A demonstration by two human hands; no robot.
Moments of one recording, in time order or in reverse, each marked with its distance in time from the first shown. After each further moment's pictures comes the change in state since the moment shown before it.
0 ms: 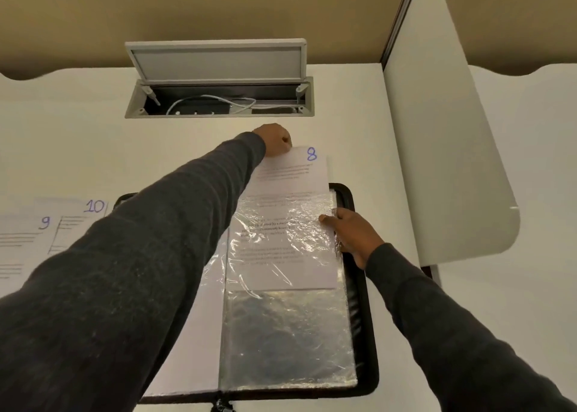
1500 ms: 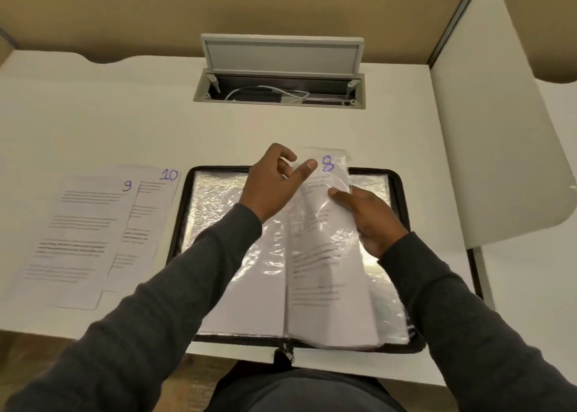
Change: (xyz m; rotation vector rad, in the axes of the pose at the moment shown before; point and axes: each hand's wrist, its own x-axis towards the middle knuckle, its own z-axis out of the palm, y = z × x) left_hand -0.248 -0.049 0.031 -0.813 0.516 -0.038; right_hand -0.092 -0.054 0.102 0.281 -0.172 -0.148
